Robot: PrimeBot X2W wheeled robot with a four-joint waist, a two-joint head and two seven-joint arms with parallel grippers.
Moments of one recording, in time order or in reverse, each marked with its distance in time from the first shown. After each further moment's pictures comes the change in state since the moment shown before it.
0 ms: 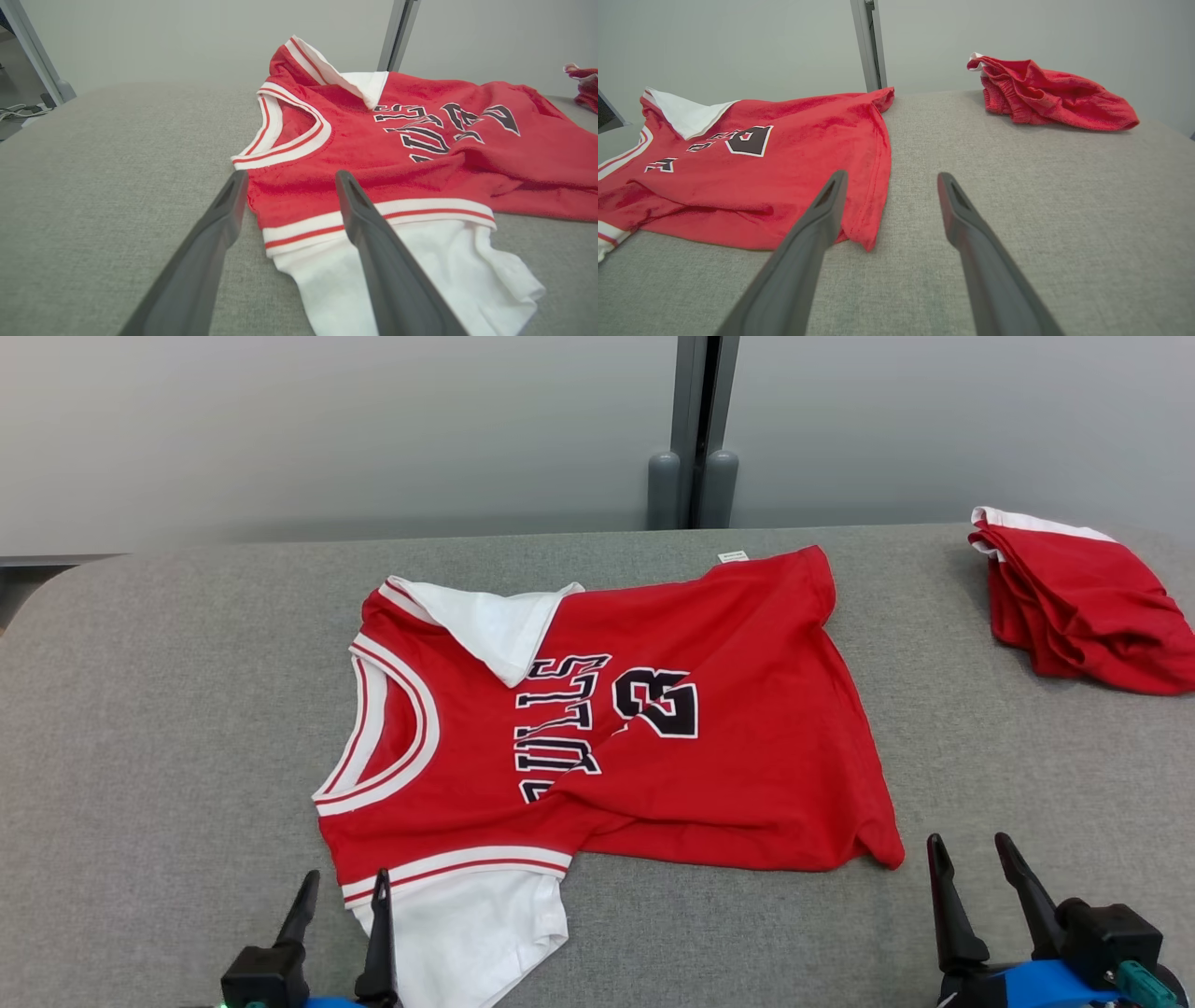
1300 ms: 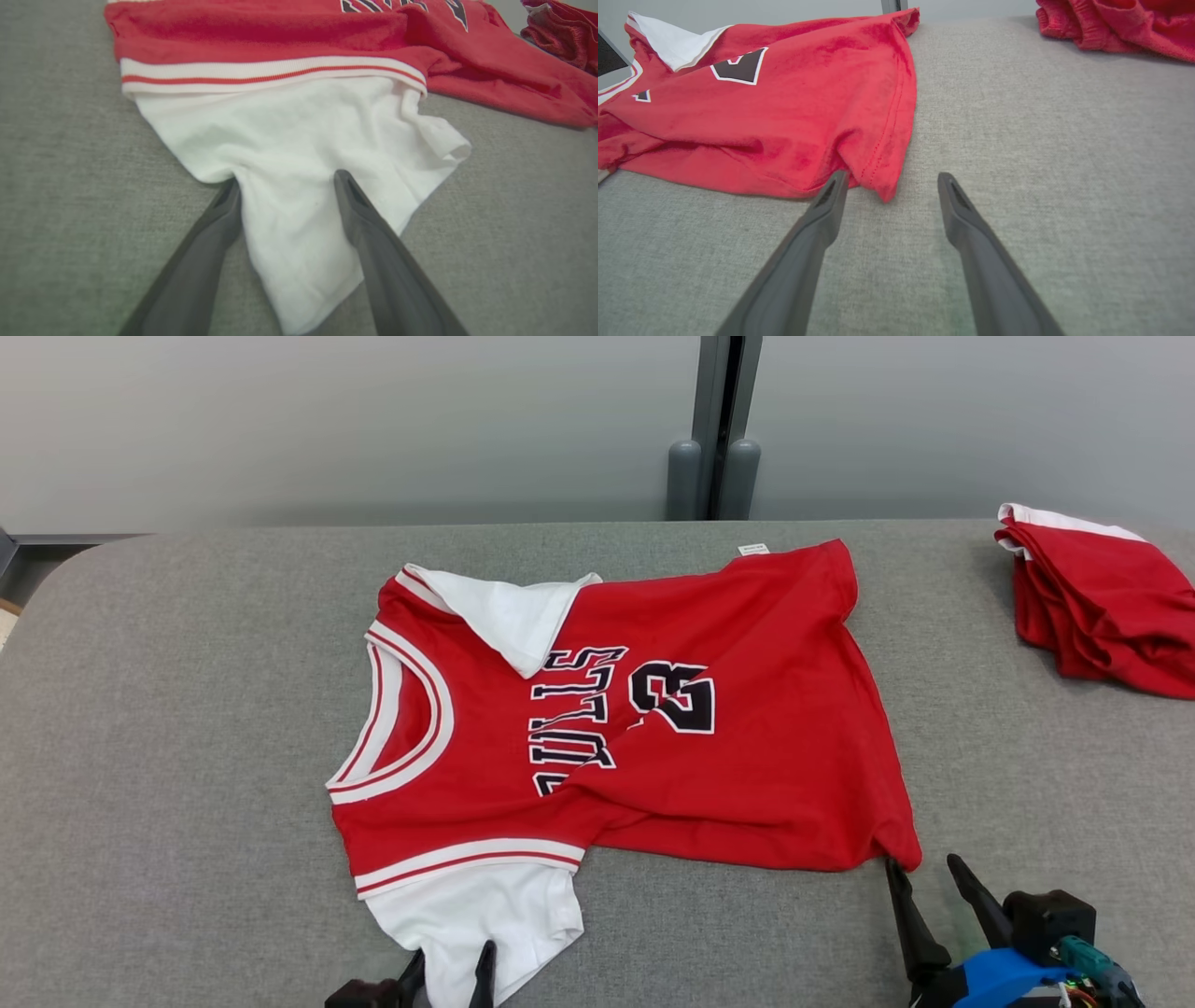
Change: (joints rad) left arm -0.030 0.003 -0.289 0.253 -0.233 -0.022 -0.010; right arm -0.136 -0.069 0.127 0.312 0.082 0.000 -0.028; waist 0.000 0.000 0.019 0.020
